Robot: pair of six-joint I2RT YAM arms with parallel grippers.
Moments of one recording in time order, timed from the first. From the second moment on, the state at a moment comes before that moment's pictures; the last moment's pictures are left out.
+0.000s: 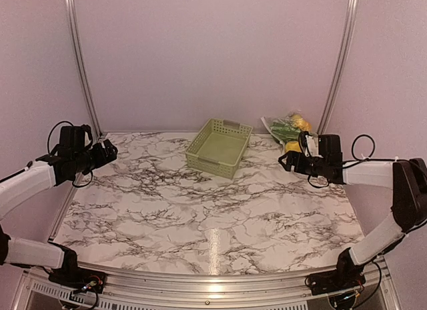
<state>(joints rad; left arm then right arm) -0.17 1.17 0.77 -0.19 -0.06 -0.51 0.16 1.46 0.77 0.13 -0.30 0.29</state>
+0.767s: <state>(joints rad) -0.17 1.10 0.82 -0.18 -0.14 -0.53 0.15 1.98 1.13 0.23 -0.03 0.39</state>
